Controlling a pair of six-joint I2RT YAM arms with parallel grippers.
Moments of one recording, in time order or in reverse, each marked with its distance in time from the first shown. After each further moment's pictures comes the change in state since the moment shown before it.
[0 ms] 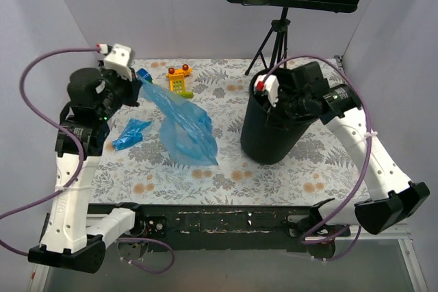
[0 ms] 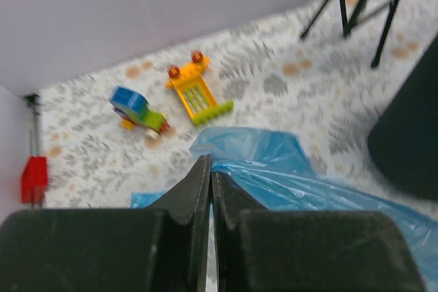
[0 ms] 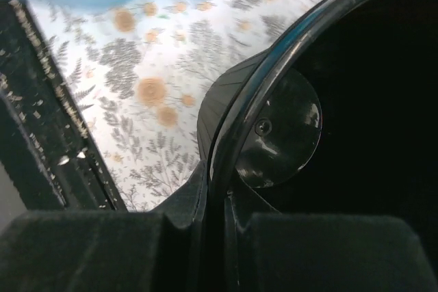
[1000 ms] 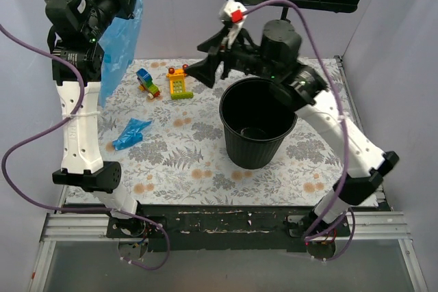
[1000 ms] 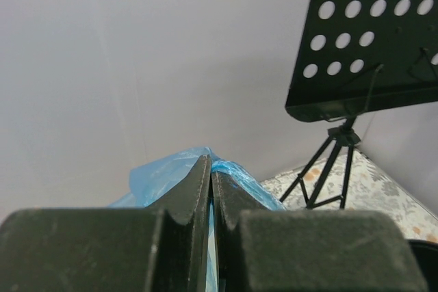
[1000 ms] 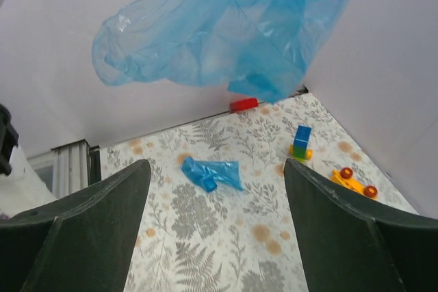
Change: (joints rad) left arm 0.112 0.640 1.007 0.143 0.172 -0.237; right arm 0.406 0.209 0.434 0.758 -0.003 0.599
